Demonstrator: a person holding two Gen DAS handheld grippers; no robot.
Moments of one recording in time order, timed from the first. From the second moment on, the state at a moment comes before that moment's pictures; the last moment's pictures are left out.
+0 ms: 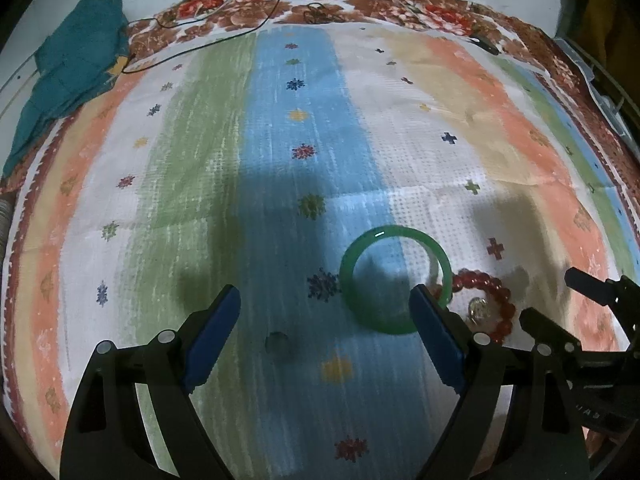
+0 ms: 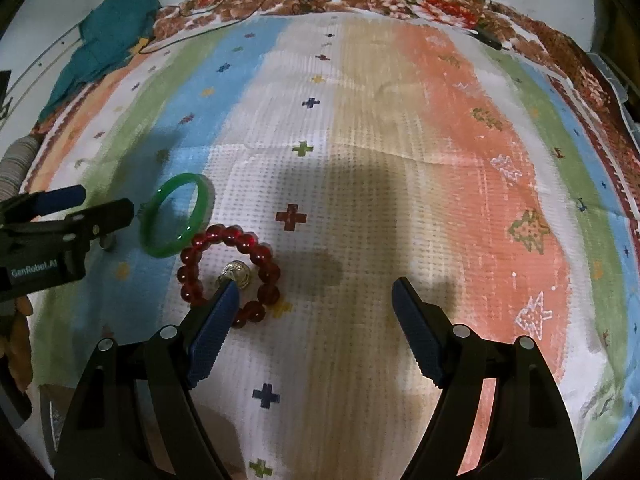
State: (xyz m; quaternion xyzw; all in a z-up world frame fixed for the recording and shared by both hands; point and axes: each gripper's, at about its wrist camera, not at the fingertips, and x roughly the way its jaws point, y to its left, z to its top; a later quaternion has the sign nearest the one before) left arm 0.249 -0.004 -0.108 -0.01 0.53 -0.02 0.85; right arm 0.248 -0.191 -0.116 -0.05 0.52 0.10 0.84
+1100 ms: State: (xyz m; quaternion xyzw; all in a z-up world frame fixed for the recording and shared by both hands) left arm 0.271 -0.015 -0.146 0.03 0.54 -0.03 0.84; right arm 0.268 -0.176 -0.142 -0.06 0.54 0.13 0.83
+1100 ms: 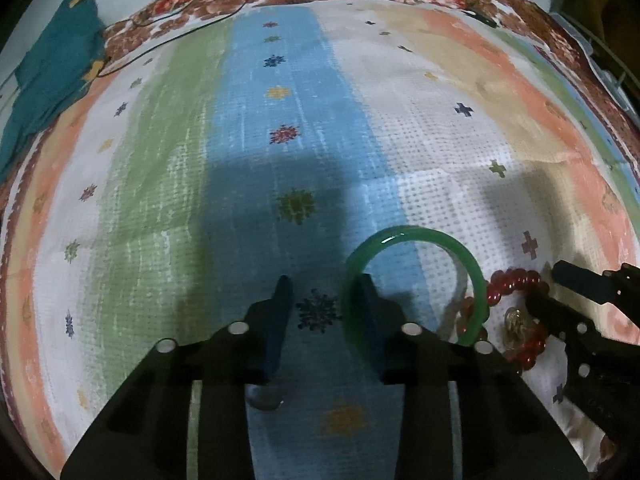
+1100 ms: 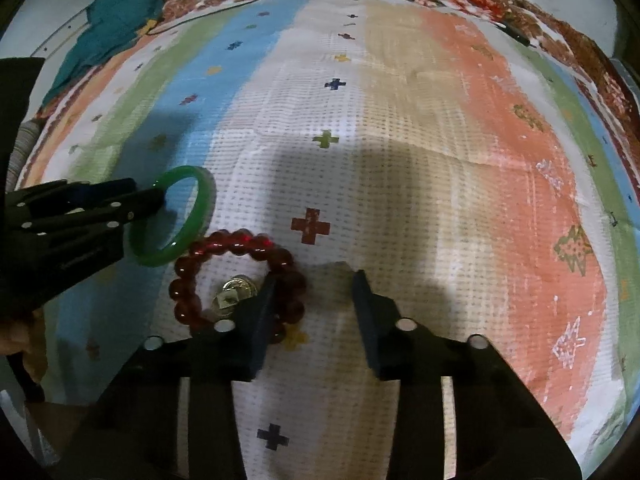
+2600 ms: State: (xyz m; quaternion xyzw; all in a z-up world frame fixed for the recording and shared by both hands) left arm 0.196 0.004 -0.054 0.02 0.48 0.01 0.88; right arm 0.200 -0.159 -0.046 -0.05 0.46 0.17 0.87
